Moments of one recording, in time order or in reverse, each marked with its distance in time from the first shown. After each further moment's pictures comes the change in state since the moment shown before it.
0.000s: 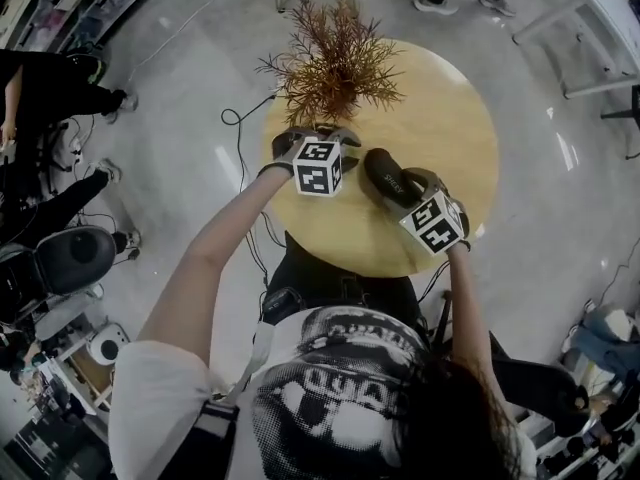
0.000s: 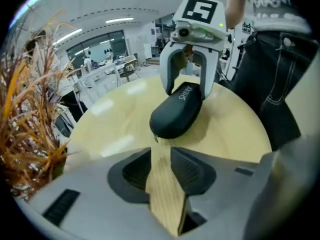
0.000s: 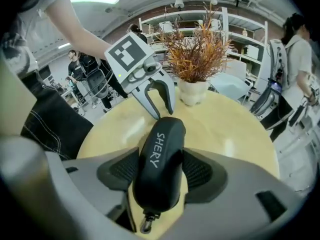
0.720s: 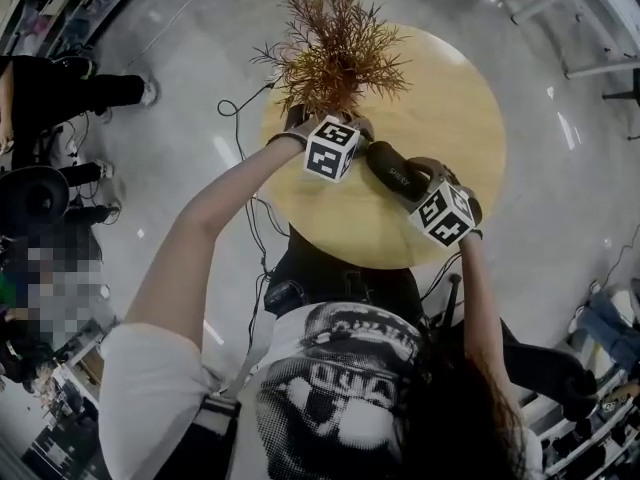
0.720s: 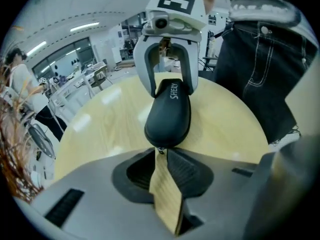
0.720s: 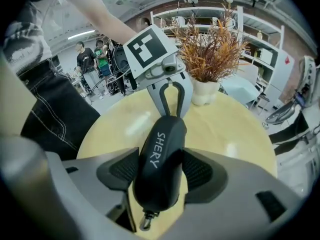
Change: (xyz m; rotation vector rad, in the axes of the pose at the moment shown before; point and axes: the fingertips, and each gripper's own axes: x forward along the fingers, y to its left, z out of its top) left arm 0.013 -0.012 0.010 0.292 -0.010 -0.195; right arm 0.000 0.010 0.000 -0.109 0.059 0.050
